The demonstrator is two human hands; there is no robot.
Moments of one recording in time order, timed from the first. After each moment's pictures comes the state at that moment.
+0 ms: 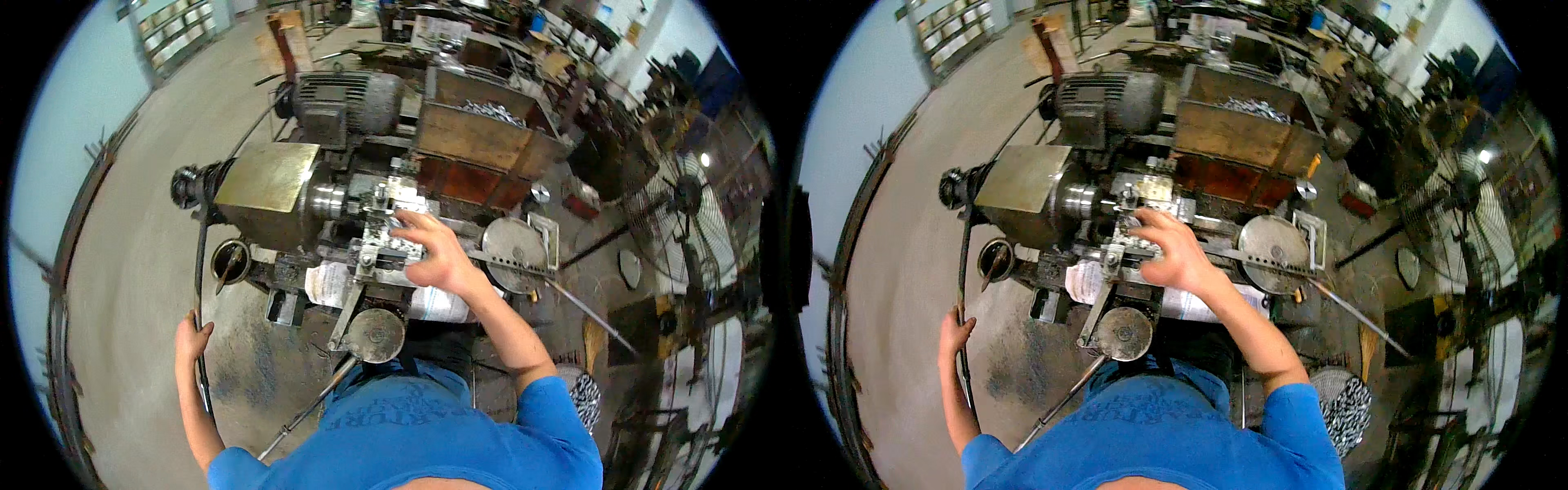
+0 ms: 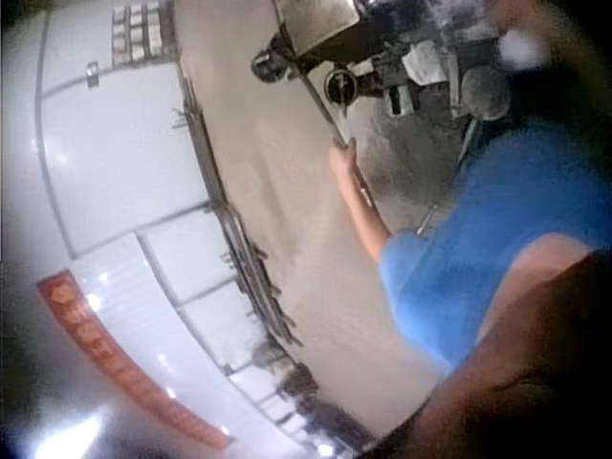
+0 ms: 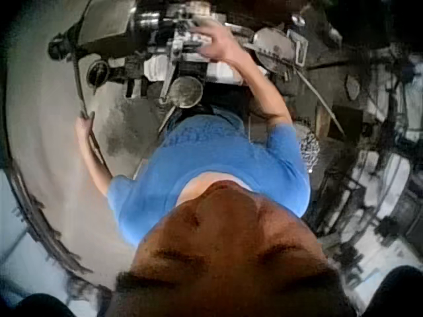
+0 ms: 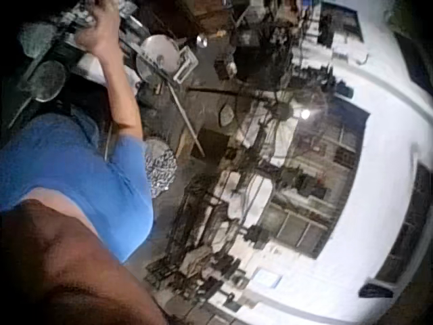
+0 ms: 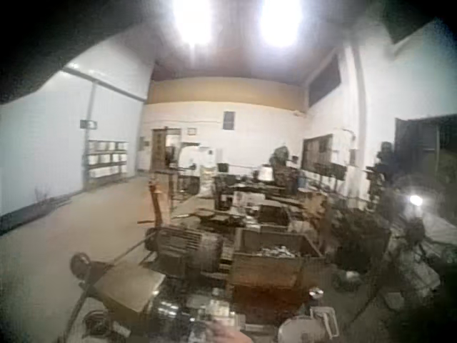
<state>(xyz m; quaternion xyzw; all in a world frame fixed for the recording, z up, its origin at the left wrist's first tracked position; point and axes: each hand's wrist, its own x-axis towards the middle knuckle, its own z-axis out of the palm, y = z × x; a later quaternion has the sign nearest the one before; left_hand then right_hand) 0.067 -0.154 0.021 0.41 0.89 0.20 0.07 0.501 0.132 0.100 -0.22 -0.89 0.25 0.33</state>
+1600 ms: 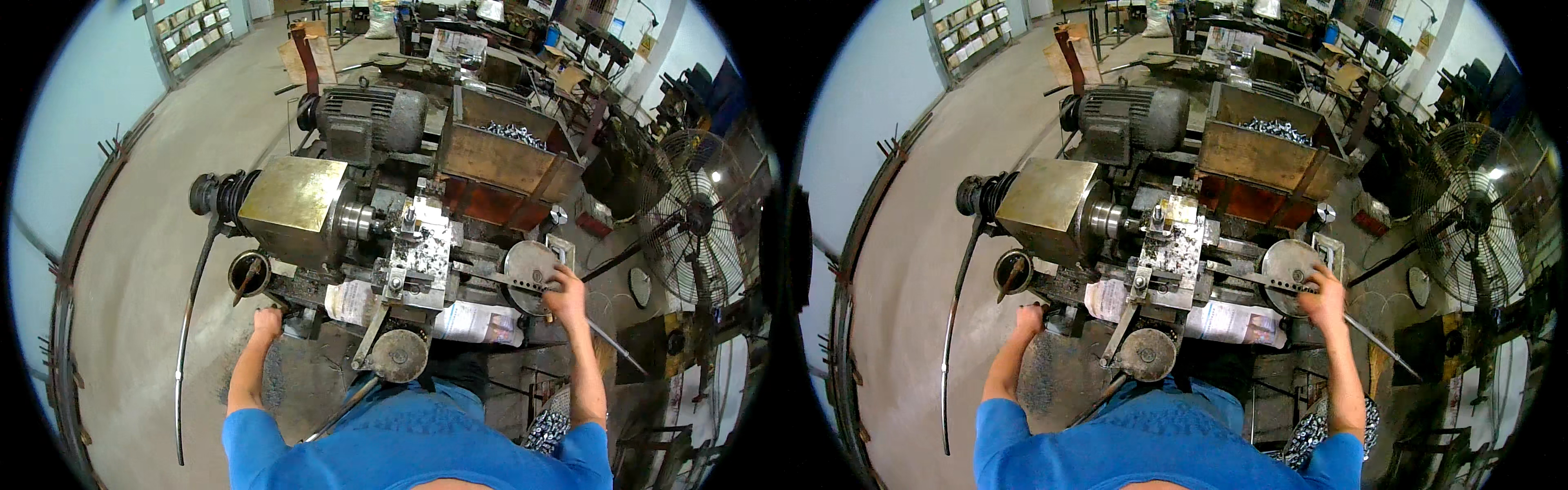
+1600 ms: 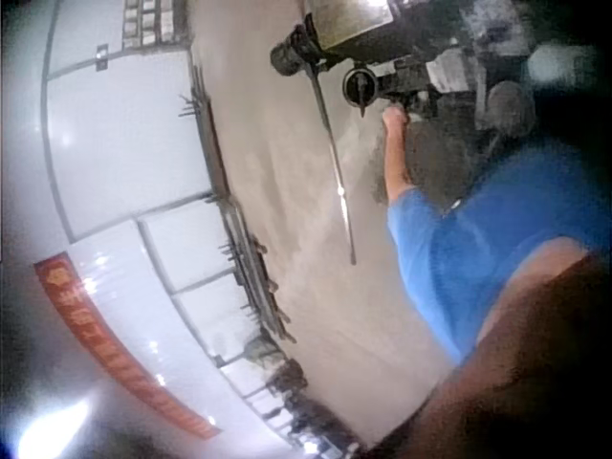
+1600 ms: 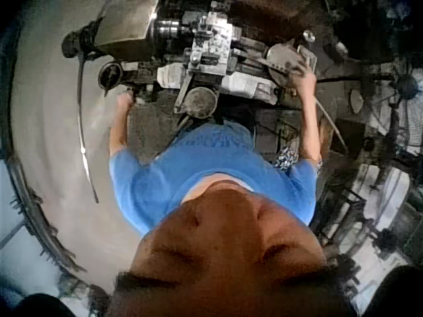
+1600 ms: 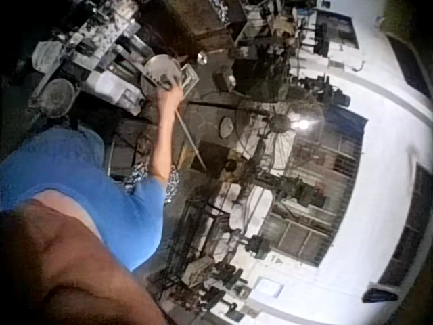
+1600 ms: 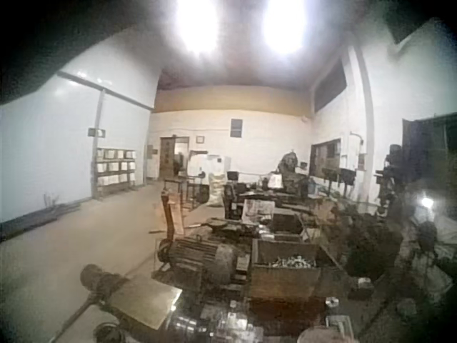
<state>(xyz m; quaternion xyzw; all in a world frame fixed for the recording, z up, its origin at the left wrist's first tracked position) 0.071 -0.042 -0.175 0.59 0.78 -0.18 0.08 0.692 0.149 0.072 -0.57 -0.77 0.11 0.28</state>
